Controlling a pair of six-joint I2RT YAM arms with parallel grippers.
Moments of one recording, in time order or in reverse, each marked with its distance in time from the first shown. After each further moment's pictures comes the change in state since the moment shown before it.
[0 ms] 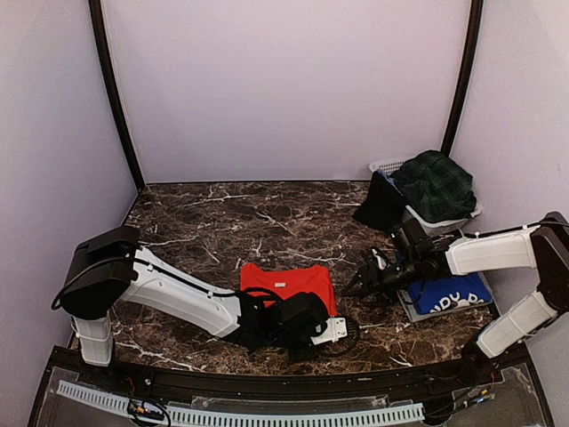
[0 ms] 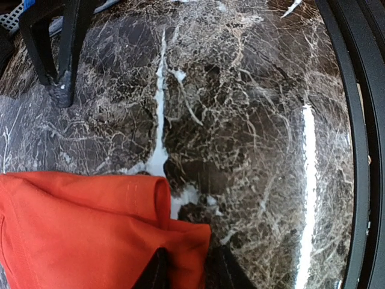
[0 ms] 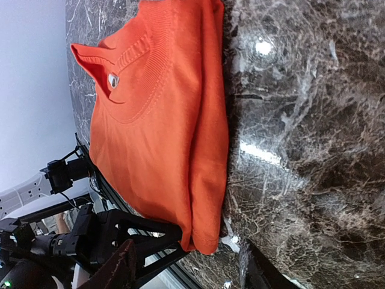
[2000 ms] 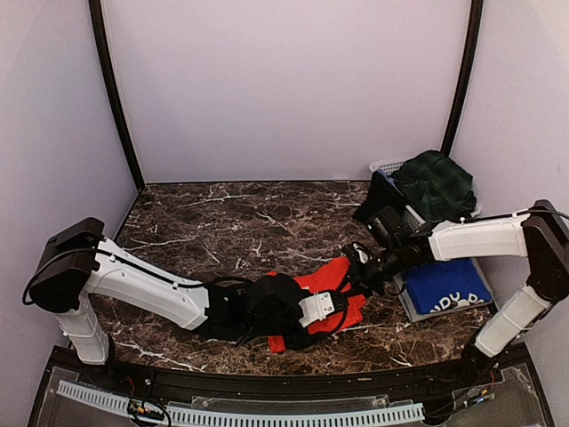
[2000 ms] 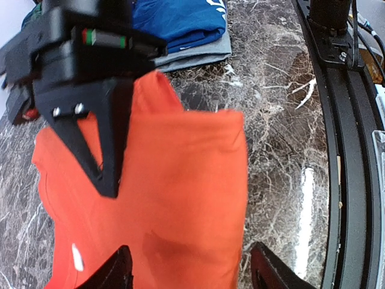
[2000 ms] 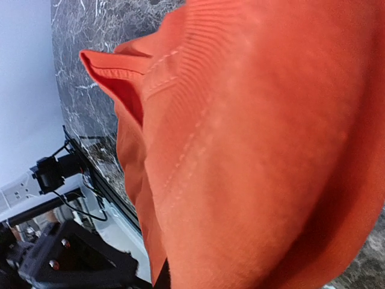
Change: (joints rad) left arm 0.032 -0.170 -0.154 0.231 0.018 -0.066; right arm 0.117 0.140 0.204 -0.120 0.056 0.043
